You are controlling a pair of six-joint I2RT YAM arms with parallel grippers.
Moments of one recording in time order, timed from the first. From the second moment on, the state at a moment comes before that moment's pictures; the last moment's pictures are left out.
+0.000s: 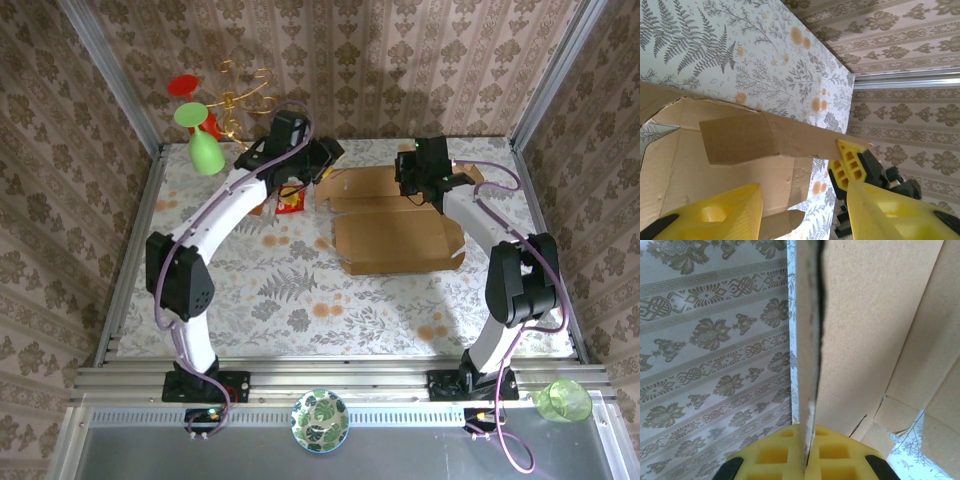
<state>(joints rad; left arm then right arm) -0.58 1.88 1.79 -0.50 0.27 -1.13 0.20 1.74 1.35 -0.21 -0.05 1.70</state>
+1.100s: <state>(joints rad) -0.59 2.11 1.94 -0.46 0.35 -1.14 0.18 1.73 1.20 0.05 -0.08 1.71</state>
